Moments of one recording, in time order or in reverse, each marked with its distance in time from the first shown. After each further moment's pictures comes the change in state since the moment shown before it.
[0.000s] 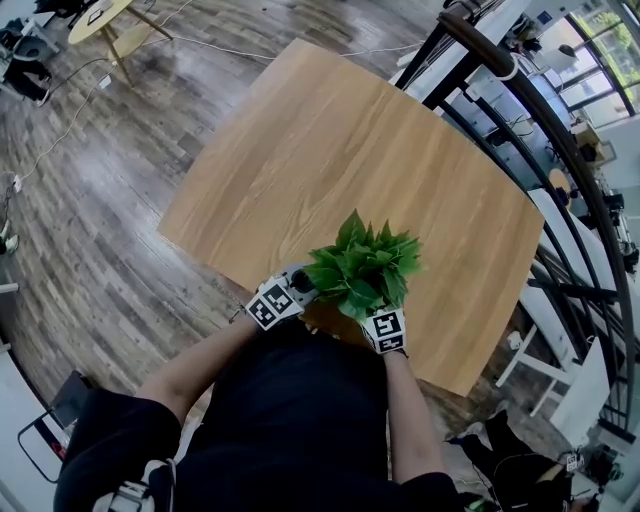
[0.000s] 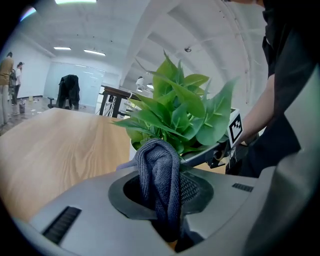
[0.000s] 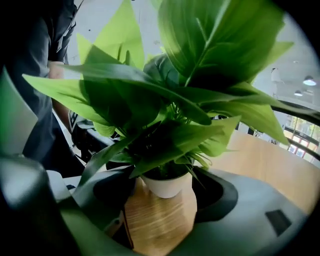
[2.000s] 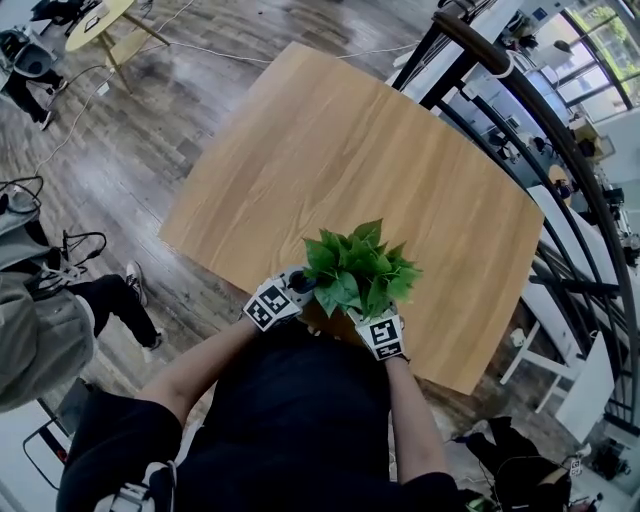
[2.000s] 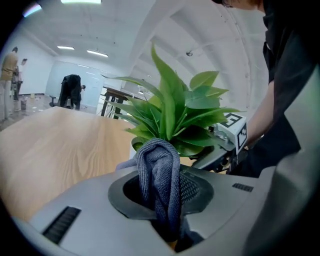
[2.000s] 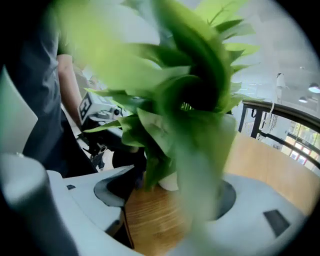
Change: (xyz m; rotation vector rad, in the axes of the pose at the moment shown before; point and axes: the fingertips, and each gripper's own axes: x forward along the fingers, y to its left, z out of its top) left arm -0.006 0.005 0.001 -0.019 -0.029 -0.011; right arm -0.004 0.019 -0.005 -0.043 0.022 0.024
